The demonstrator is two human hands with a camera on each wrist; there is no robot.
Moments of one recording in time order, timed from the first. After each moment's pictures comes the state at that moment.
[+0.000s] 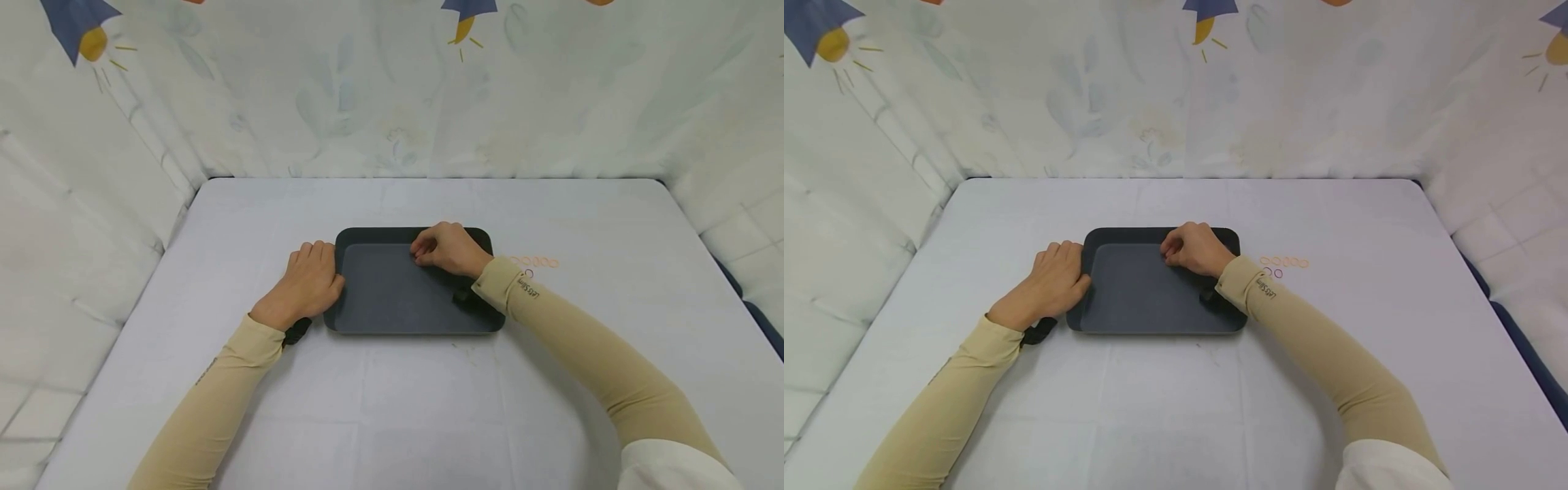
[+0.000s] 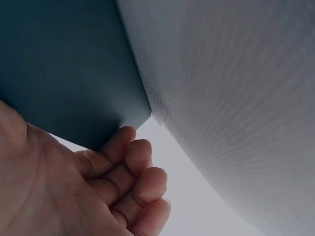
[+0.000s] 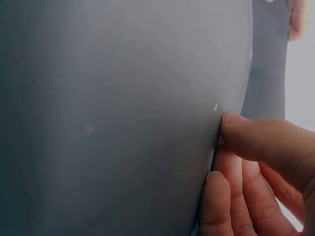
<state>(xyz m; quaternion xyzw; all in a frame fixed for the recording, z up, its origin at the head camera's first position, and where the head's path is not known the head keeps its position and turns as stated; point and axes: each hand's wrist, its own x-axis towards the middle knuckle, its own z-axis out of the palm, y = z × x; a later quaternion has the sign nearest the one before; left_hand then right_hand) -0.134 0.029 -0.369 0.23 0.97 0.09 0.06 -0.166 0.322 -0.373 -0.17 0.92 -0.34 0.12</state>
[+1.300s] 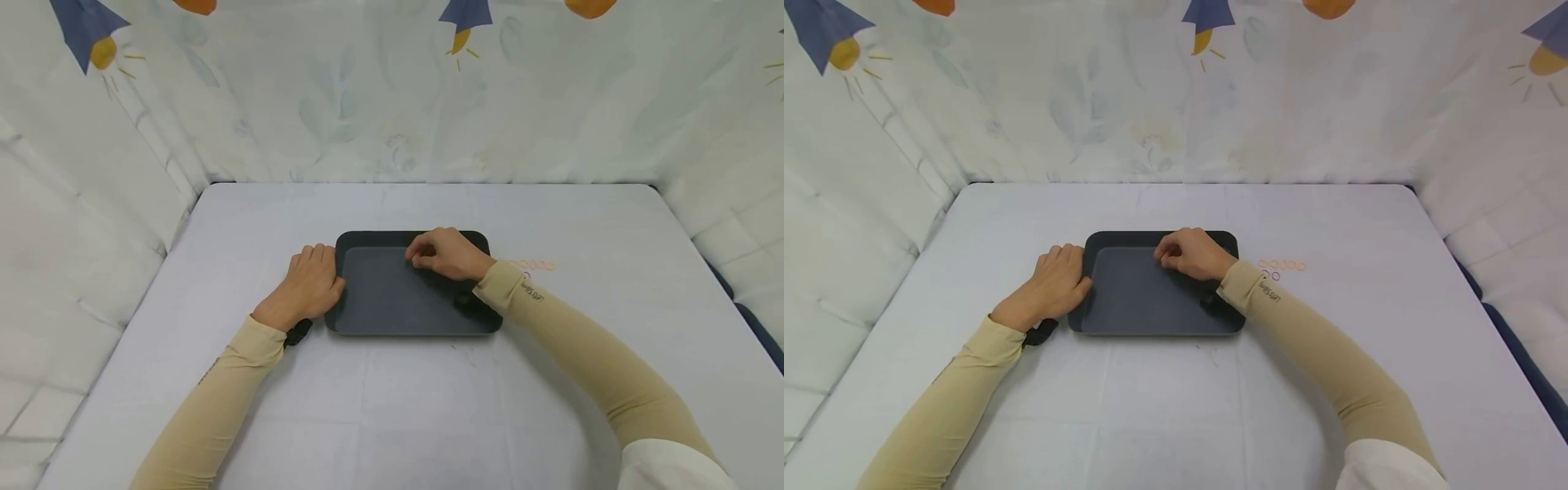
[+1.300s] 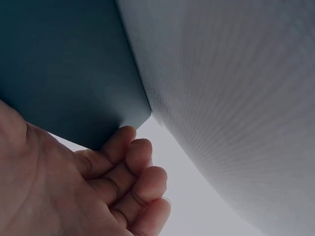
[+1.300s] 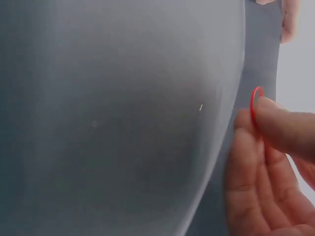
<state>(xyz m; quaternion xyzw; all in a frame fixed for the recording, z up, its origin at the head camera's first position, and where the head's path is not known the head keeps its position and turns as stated) -0.134 0.028 -0.369 0.23 0.97 0.09 0.06 -0.159 0.324 -0.362 -0.22 0.90 -0.35 0.15</state>
